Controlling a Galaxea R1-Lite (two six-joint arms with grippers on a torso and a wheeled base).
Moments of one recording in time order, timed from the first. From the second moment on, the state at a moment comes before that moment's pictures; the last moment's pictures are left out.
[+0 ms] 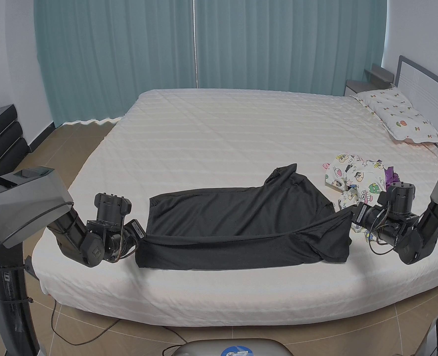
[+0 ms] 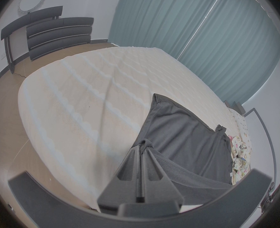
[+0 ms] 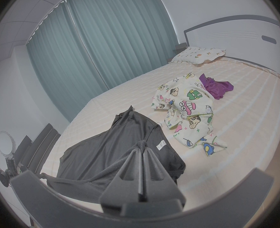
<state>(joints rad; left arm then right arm) -0.21 2.28 -0.90 -0.67 0.18 -0.75 0.05 2.13 -0.62 -1.12 -0.01 0.42</state>
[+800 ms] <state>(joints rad) -0.19 2.50 -1.19 -0.55 0.18 -0.77 0.07 2.39 -0.82 -1.12 -0.03 0.61</state>
